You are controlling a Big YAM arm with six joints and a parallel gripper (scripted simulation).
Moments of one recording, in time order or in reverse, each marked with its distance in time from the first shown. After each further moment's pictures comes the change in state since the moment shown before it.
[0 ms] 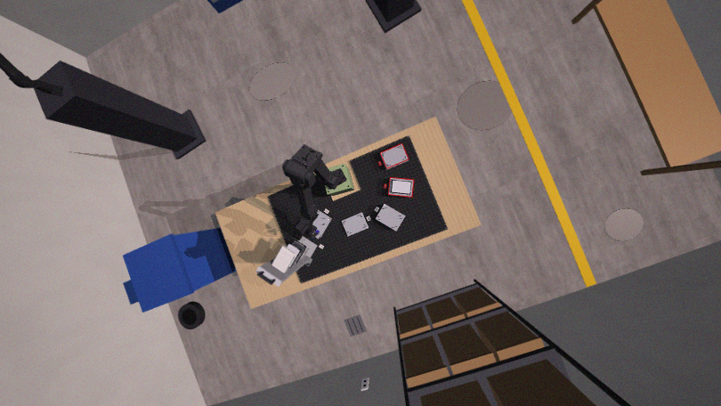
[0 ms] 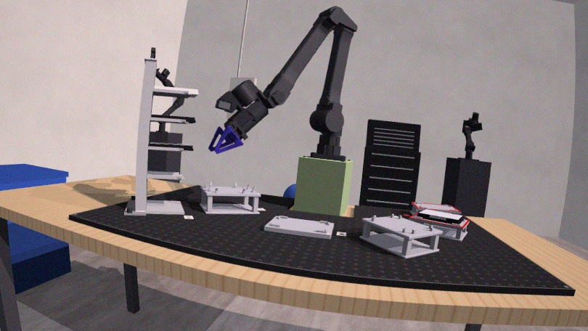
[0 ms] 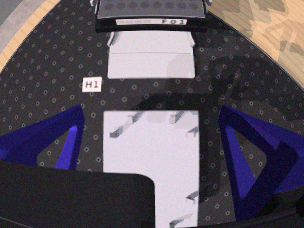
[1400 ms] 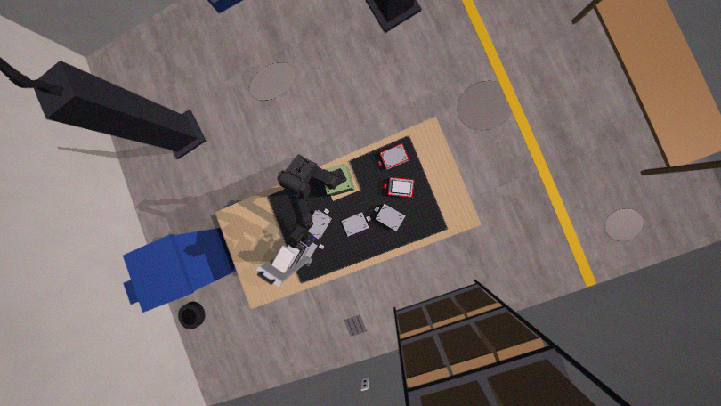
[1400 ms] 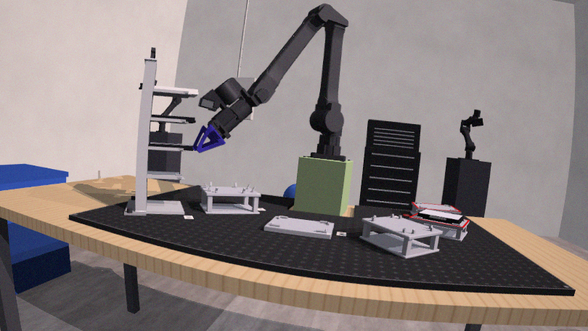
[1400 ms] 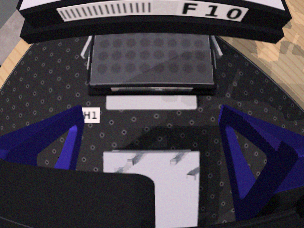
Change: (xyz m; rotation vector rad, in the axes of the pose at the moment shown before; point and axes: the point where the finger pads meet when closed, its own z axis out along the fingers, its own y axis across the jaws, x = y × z) arm -0.036 0.000 0.036 0.000 0.000 0.000
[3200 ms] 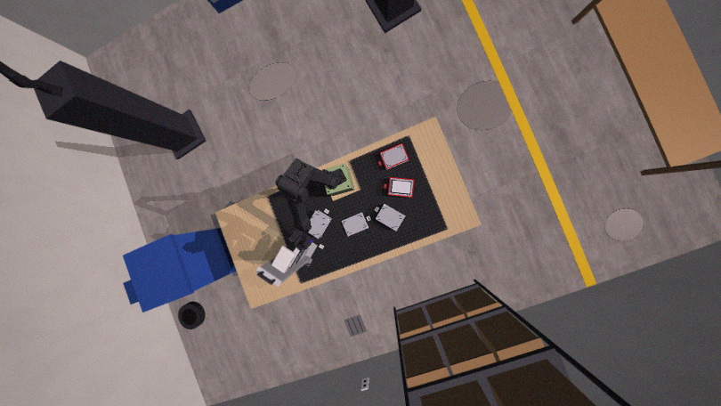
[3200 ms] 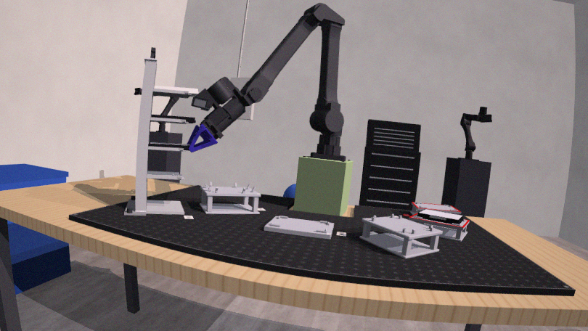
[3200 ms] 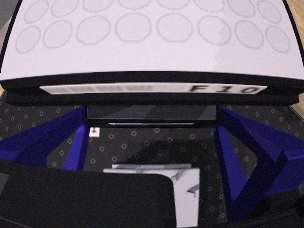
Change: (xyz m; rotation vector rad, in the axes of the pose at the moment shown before) arm -0.015 0.000 0.016 0.000 0.001 0.000
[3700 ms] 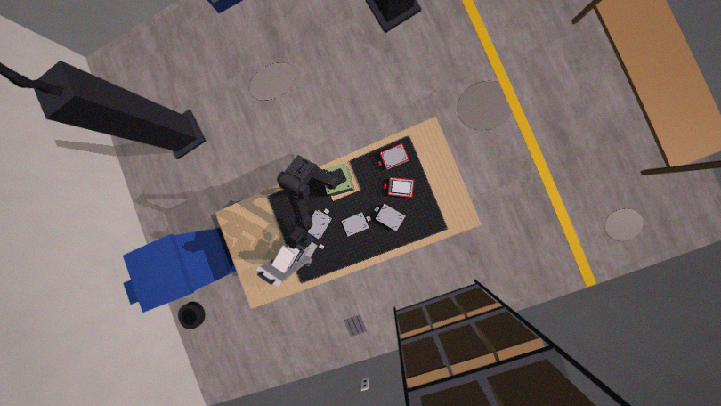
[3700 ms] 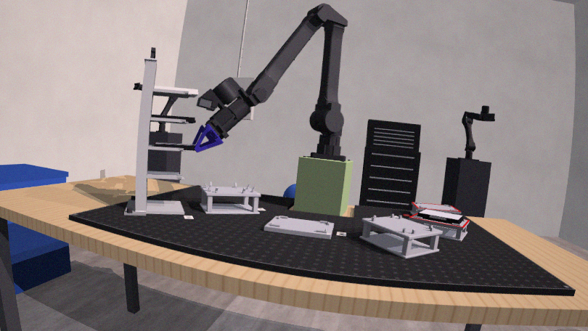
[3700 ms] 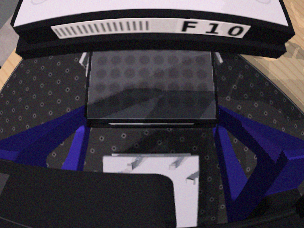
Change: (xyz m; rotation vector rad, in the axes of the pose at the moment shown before) arm 0.011 -0.001 -0.012 0.000 0.000 0.000
